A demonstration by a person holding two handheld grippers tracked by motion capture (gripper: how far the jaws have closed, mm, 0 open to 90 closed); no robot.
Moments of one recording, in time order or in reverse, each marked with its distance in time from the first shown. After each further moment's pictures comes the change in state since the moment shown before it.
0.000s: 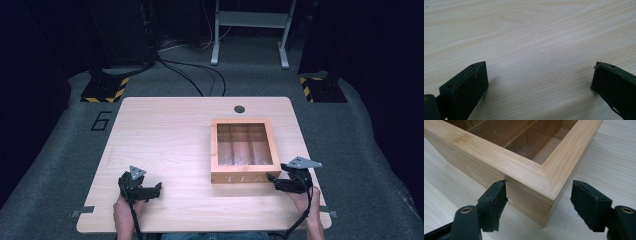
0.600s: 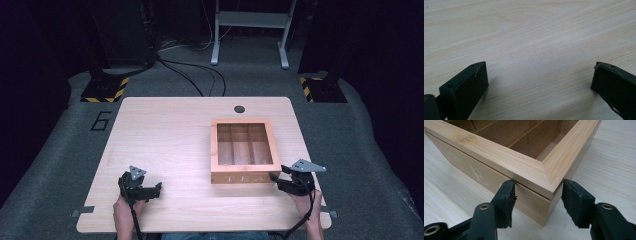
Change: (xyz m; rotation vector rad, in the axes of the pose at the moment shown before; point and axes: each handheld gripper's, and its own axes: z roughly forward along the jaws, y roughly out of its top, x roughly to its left) left arm 0.000 0.000 0.000 -0.001 0.001 0.001; right arm 0.000 -0.007 -0.007 -0.054 -0.003 -0.009
